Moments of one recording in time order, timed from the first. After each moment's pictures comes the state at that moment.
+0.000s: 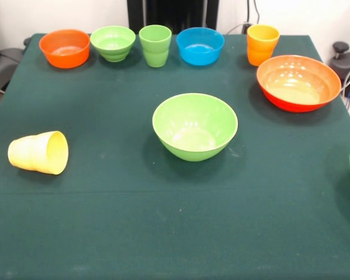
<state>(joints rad) -0.55 0.22 -0.93 0.78 1.05 0.81 2.78</state>
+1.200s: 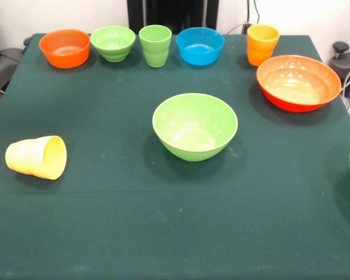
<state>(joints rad) -0.59 0.14 -0.77 0.75 0.88 0.81 2.75</state>
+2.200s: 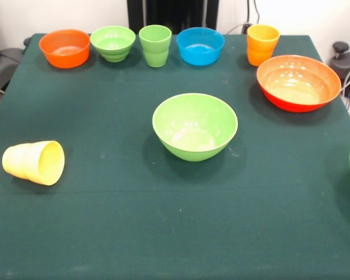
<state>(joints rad) -0.57 0.09 -0.68 0.75 0.78 0.81 2.75</state>
